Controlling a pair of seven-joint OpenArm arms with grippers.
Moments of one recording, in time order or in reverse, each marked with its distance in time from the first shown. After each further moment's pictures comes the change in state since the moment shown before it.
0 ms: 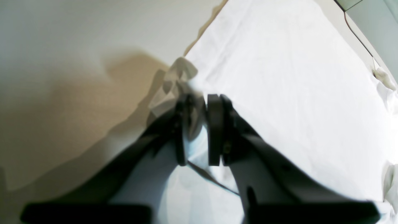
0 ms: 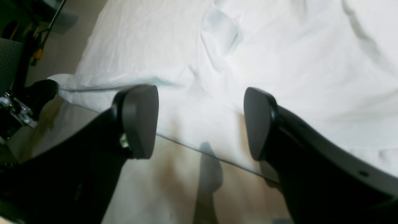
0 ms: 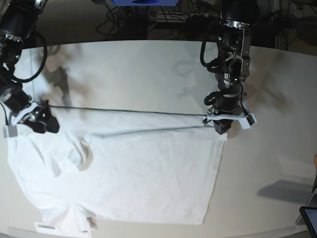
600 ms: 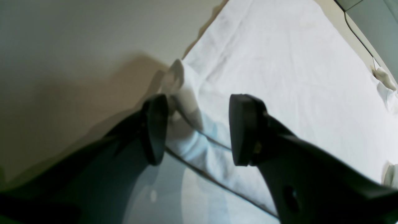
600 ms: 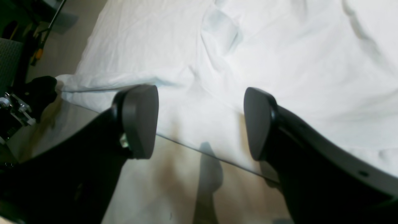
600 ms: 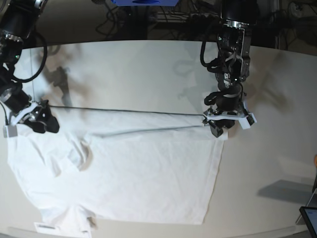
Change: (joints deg) left arm -0.1 0.0 0.0 0.0 0.0 0.0 0.0; right arm 0.0 0.0 0.0 0.0 0.0 0.0 0.0
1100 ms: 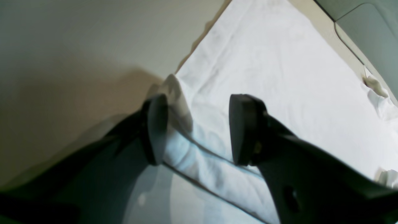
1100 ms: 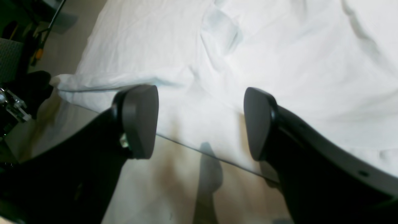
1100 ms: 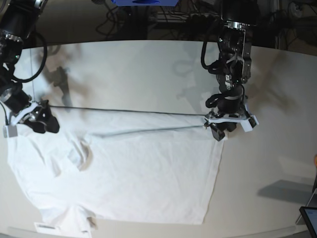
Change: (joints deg) left arm -0.6 0.1 -0.5 1.2 0.0 0.0 0.0; right arm 0.0 0.0 0.0 0.0 0.0 0.0 0.0
